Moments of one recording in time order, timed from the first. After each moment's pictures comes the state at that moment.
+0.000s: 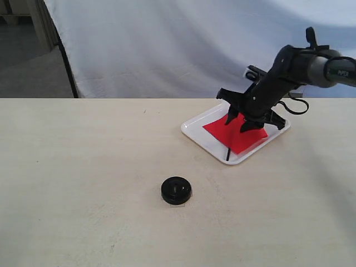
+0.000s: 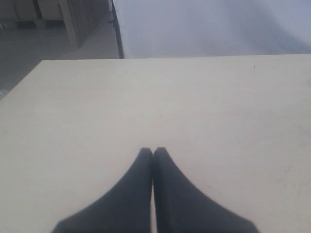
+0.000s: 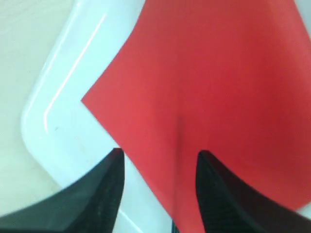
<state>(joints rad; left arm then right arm) 0.01 0.00 0.00 0.03 0.35 0.01 0.15 2.36 -1.89 0.37 0.79 0.22</state>
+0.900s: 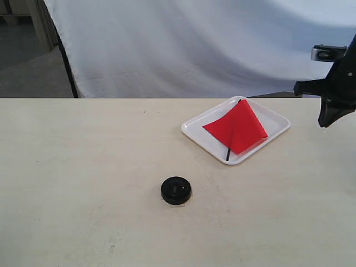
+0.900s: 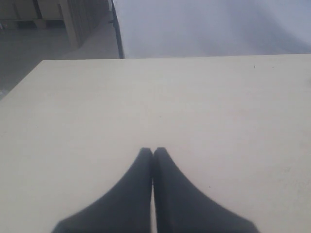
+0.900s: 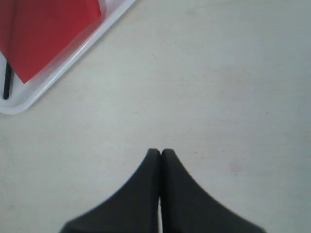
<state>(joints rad) 0.01 0.00 0.00 0.03 0.35 0.01 -0.06 2.01 -1.72 0.07 1.20 -0.03</state>
